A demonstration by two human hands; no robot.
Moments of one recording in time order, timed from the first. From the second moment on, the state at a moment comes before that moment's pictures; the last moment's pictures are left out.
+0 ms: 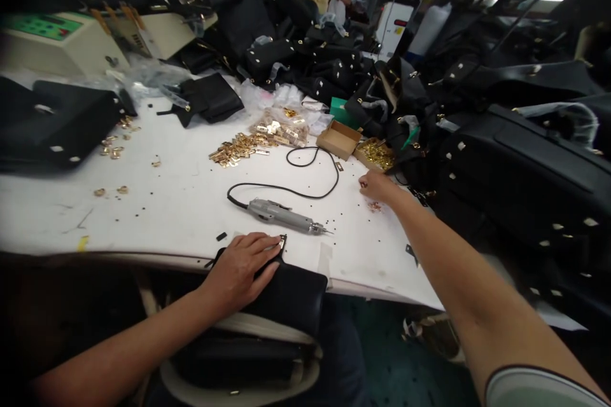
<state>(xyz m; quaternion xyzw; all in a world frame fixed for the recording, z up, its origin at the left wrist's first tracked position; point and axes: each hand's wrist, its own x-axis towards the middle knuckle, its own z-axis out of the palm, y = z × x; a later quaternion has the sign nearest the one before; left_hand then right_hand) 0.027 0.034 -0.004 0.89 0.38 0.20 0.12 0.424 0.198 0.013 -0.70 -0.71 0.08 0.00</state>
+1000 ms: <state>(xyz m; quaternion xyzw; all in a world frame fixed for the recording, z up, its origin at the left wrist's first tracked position) 0.024 0.042 0.009 0.91 0.35 0.17 0.14 0.321 0.106 0.035 -0.62 -0.63 0.34 0.32</state>
